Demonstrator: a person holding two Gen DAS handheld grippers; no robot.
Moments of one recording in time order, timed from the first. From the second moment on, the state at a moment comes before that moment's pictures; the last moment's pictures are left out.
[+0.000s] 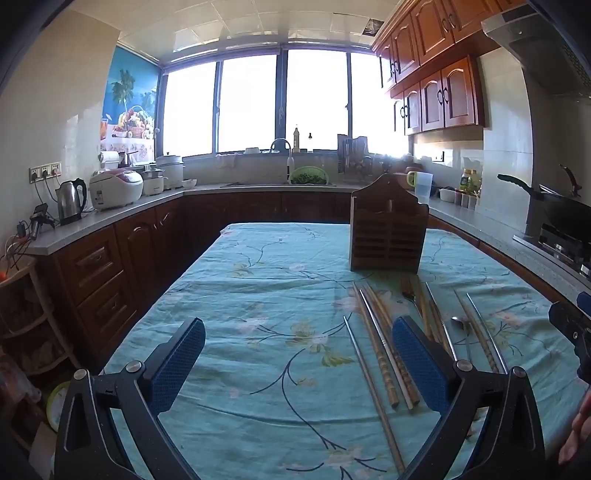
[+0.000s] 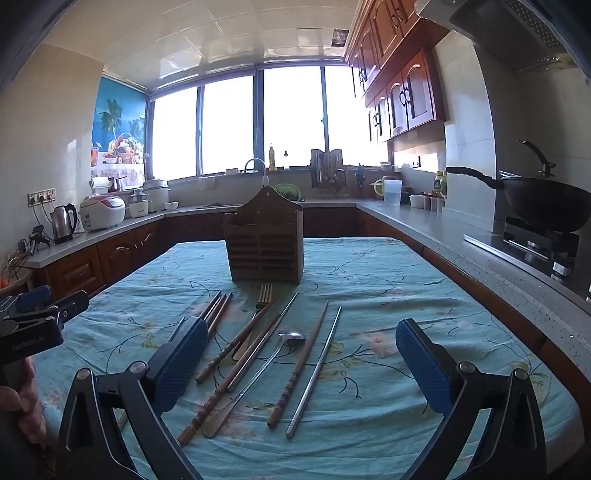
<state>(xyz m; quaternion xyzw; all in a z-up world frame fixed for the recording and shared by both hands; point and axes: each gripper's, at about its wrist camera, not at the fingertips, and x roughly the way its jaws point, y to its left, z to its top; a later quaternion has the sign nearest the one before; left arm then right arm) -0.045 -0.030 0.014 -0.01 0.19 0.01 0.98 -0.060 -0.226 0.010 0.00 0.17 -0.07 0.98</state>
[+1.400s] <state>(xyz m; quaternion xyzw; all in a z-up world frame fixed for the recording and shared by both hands) 0.002 -0.017 0.013 -0.03 0.28 -0.01 0.96 -0.031 -0.243 0.009 0.02 0.22 -0.06 0.97</state>
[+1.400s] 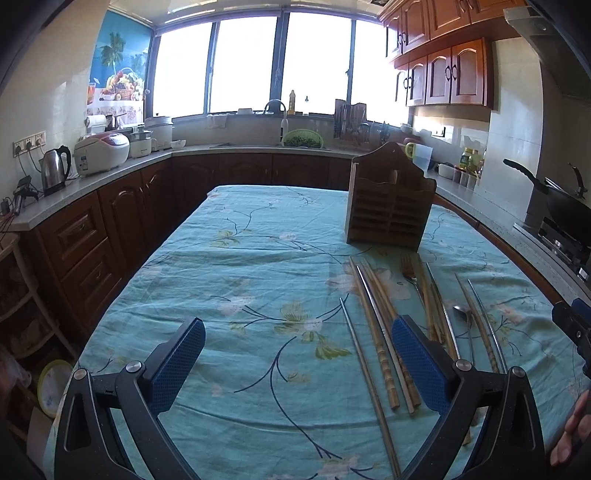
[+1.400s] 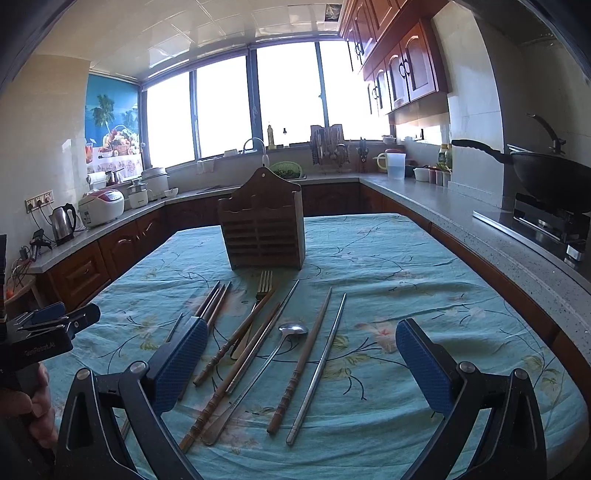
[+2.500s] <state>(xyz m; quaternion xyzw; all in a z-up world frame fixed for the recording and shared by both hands) 0.164 -0.062 -0.017 0.02 0.49 -0.09 0.87 0.159 -0.308 -0.058 0.08 0.46 -0.07 0.88</state>
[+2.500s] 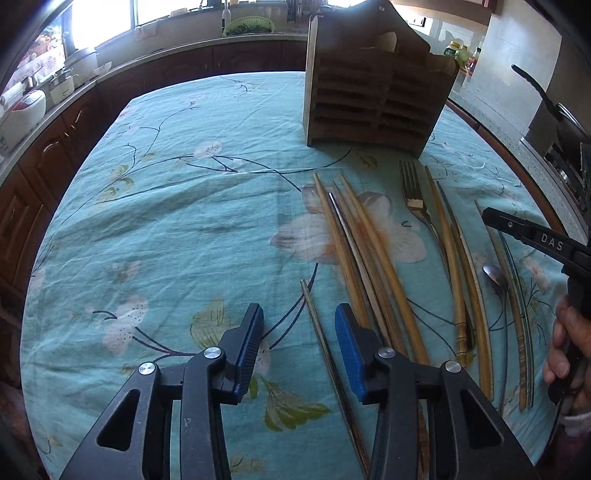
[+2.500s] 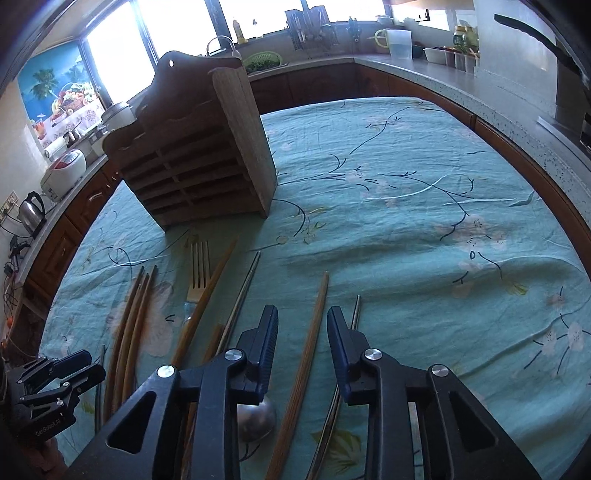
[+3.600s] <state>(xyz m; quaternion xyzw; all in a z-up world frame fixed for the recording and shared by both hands) 0.120 0.002 0.082 -0.07 0.37 -0.17 0.91 0.119 -0.275 0.059 0.10 0.33 0.01 0.94</state>
